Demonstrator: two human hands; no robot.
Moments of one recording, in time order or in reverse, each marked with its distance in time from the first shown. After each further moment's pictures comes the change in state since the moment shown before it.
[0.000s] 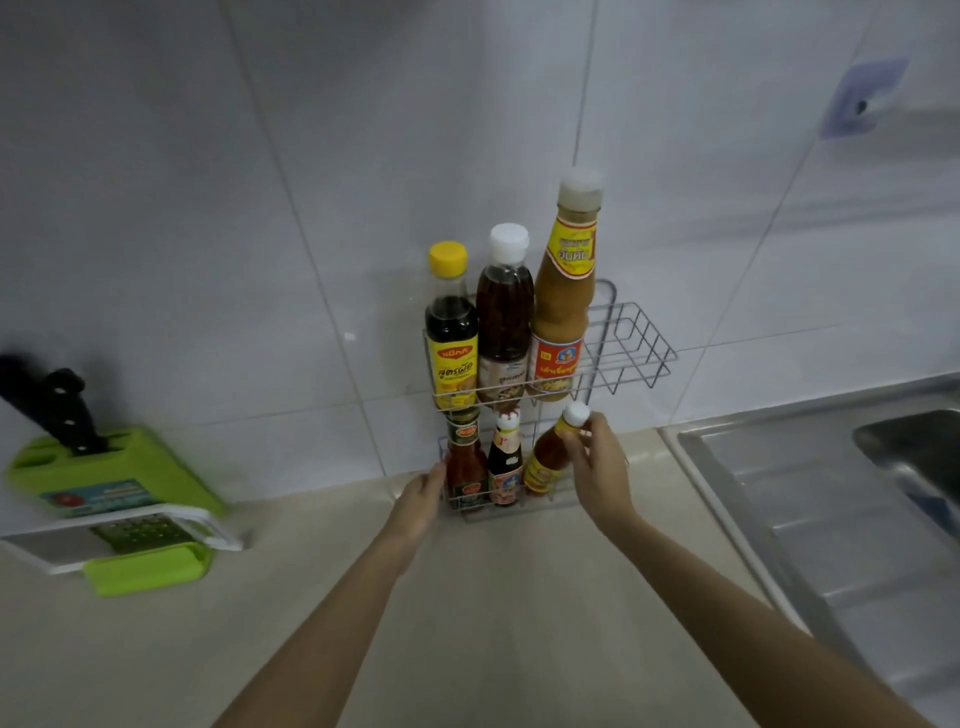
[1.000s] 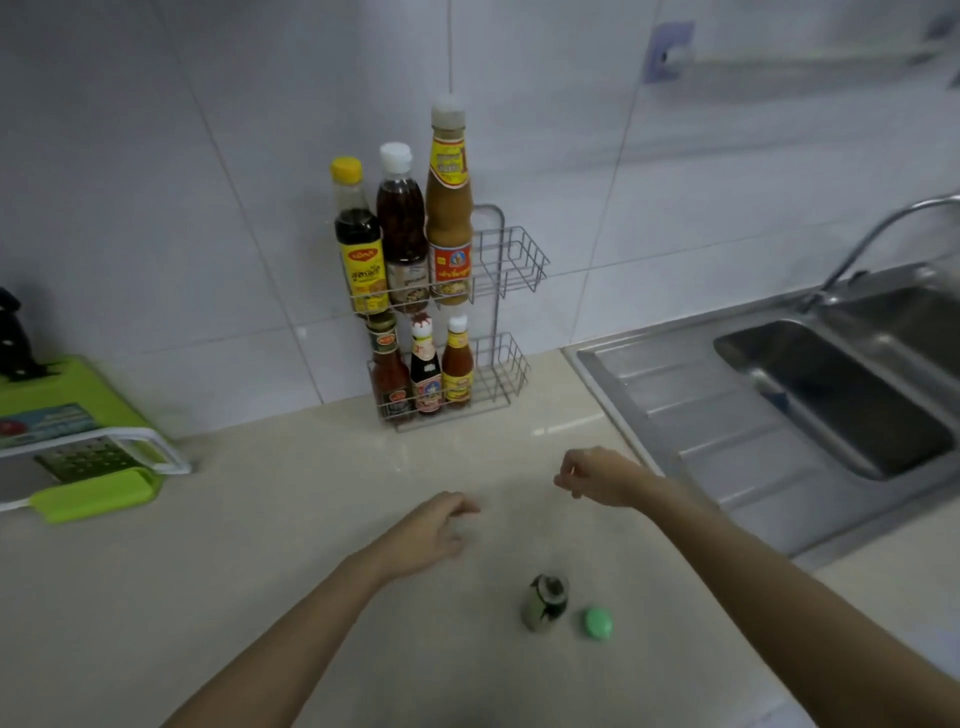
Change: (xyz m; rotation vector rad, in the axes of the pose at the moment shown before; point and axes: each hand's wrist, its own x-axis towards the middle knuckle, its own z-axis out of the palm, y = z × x) left_hand -0.125 -0.081 0.066 0.651 -0.542 0.442; right_hand -0.121 0.046 -0.134 -0.797 -0.715 0.171
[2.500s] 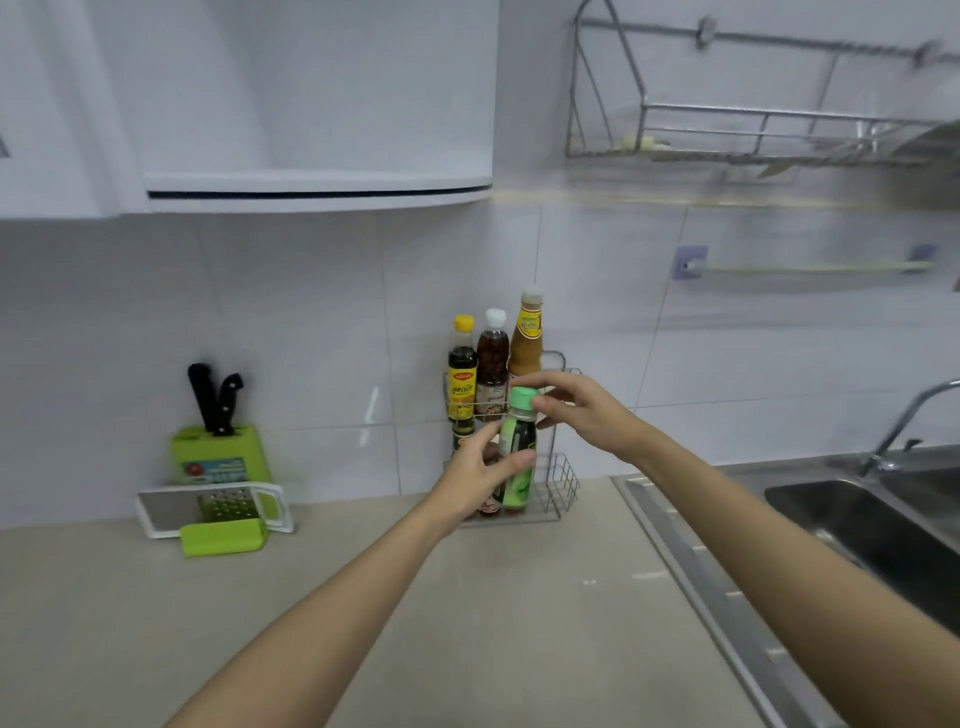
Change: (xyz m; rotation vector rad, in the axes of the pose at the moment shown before) left_hand -0.064 0.166 -0.102 -0.462 0.552 0.263; right_hand -0.085 -0.160 -0.169 0.585 0.350 -0.819
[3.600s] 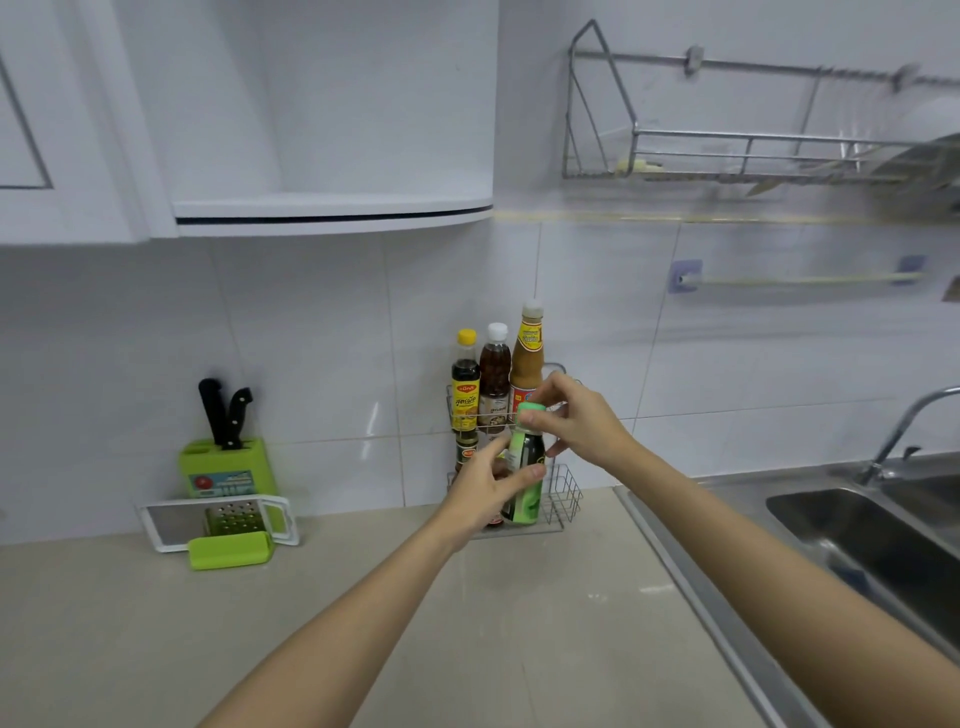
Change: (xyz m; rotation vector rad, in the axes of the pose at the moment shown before) left_hand -0.012 0.010 0.007 0.072 0.020 -0.047; right_hand -0.011 -0.031 0.020 -0.127 0.223 0.112
